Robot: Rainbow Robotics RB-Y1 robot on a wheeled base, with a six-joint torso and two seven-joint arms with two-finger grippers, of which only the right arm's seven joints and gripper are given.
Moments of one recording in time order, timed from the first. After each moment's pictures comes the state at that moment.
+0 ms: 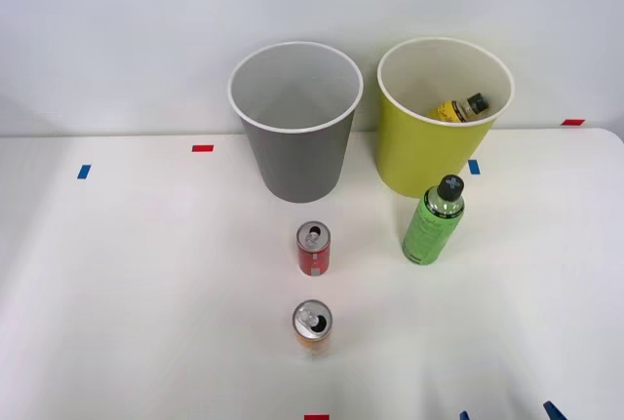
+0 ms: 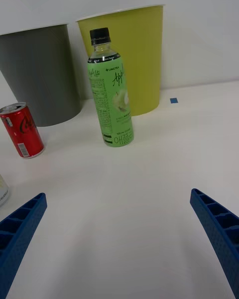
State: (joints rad) arm 1.04 -0.28 0.28 -1.85 0.06 -0.80 1.34
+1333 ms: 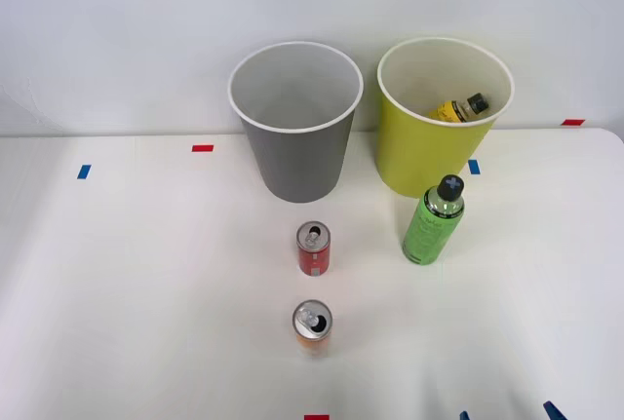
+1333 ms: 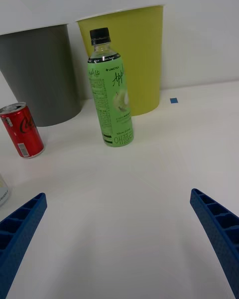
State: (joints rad) arm 1.04 -0.28 0.28 -1.85 0.06 -0.80 1.34
